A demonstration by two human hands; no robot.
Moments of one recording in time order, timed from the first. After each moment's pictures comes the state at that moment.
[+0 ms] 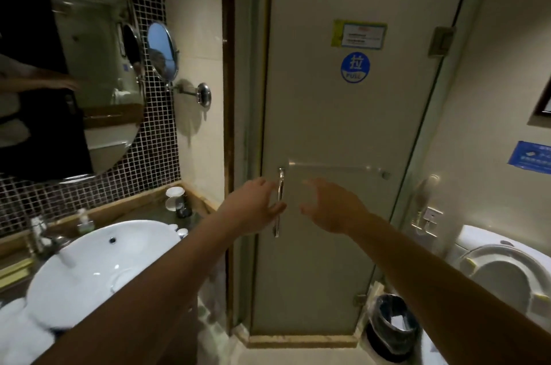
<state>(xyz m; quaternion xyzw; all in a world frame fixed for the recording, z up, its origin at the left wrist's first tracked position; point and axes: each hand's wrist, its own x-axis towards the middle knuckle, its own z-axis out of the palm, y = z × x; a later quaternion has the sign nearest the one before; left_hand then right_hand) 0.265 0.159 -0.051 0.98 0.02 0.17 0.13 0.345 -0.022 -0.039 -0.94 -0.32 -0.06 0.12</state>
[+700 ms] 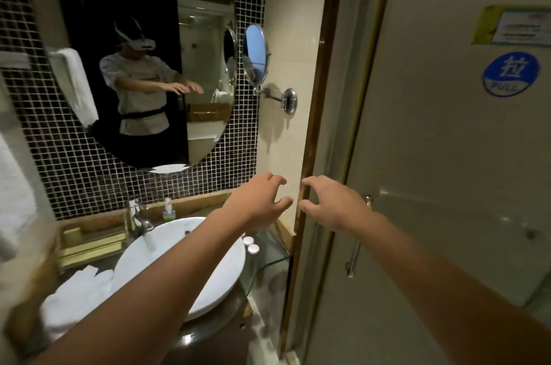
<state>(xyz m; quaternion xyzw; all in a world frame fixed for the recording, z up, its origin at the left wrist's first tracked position) 0.297 0.317 -0.055 0.96 0.16 0.21 0.12 0.419 0.175 -0.042 -0.86 -0.49 -0.05 0.15</state>
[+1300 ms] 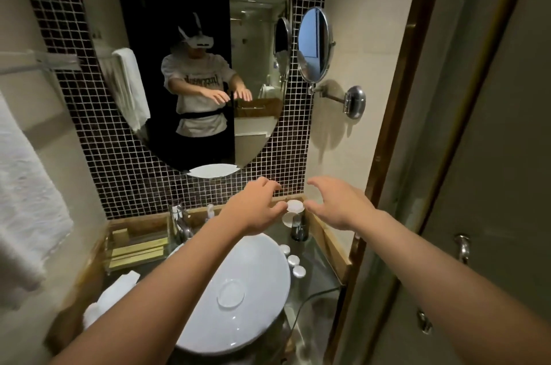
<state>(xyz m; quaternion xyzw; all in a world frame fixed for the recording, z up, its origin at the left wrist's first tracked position) 0.305 0.478 -0.084 0.94 0.29 0.18 0.09 0.473 0.362 -0.069 -0.81 -0.56 -0.04 0.14</state>
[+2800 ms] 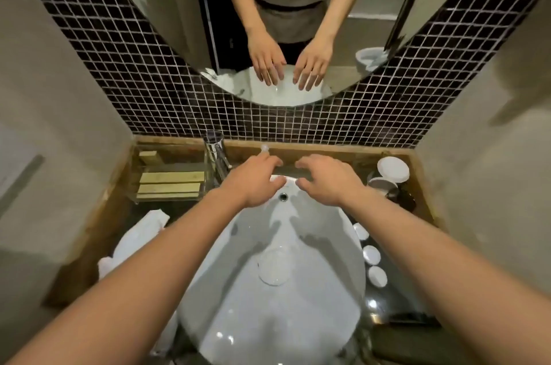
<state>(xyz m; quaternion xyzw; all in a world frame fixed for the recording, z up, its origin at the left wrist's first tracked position) 0.318 0.778 -0.285 0.87 0.44 0.04 0.21 0.500 0.721 -0.271 -0.70 -0.70 0.13 0.01</state>
